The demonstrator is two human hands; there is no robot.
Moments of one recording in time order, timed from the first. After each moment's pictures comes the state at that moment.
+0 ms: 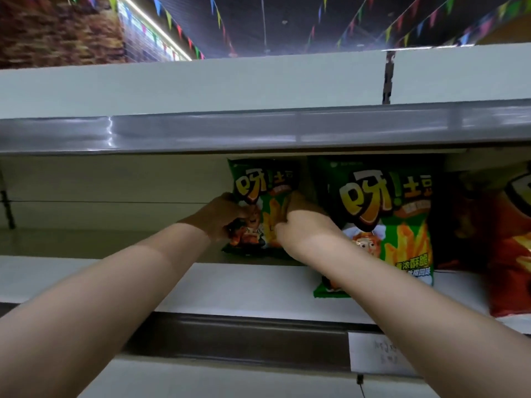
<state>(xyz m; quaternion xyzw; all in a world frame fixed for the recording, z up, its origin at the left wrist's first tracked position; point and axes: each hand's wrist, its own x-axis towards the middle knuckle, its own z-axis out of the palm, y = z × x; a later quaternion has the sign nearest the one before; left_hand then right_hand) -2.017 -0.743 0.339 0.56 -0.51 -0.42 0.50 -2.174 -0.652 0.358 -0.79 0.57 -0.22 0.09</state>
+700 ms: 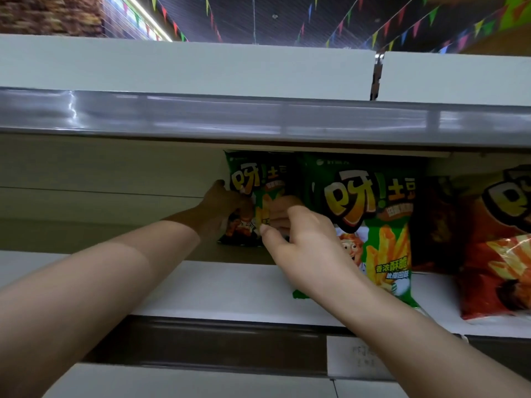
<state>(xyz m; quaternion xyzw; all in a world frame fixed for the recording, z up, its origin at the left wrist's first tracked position) -2.053 -0.760 0.341 0.58 -0.50 -0.33 0.55 -2.196 -0.637 0.333 -0.78 0.49 -0.38 0.07</state>
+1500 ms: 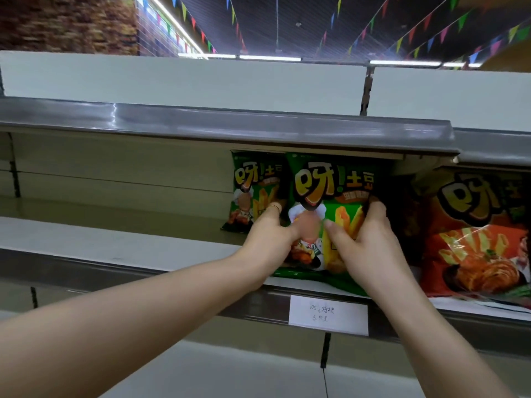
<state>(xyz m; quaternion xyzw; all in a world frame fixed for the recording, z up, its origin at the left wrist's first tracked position) -2.147 -0.635 0.309 0.50 -0.58 -0.34 0.55 -2.286 -0.622 0.314 -0.67 0.56 -0.49 0.09</state>
